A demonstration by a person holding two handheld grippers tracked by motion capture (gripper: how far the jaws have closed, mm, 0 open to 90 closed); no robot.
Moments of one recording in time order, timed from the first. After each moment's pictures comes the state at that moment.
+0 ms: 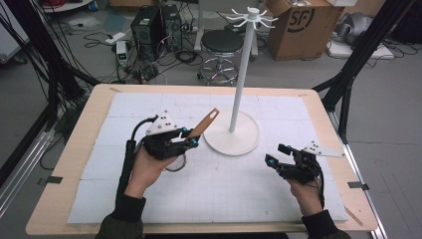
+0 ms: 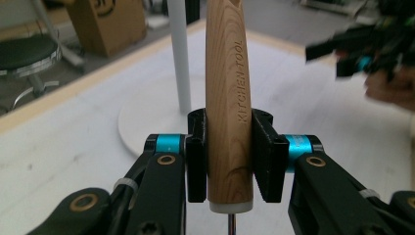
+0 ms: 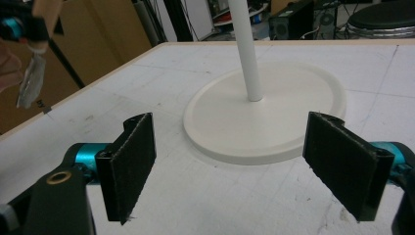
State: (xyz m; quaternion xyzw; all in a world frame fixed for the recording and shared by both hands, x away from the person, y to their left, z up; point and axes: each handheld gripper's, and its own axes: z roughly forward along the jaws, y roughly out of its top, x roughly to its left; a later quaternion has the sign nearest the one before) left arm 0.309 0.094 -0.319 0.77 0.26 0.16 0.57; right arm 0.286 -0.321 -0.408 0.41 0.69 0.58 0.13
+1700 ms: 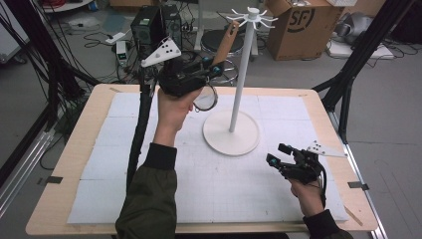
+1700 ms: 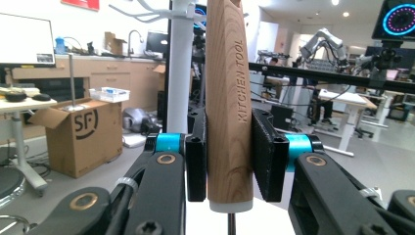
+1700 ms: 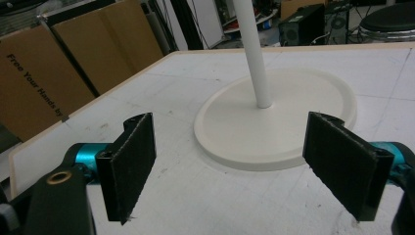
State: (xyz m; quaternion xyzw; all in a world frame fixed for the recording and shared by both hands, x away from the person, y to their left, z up) left arm 0.380 0.057 -0.210 0.65 0.21 0.15 0.71; right arm 0.286 -0.325 -0.407 0.40 0.68 0.60 0.11
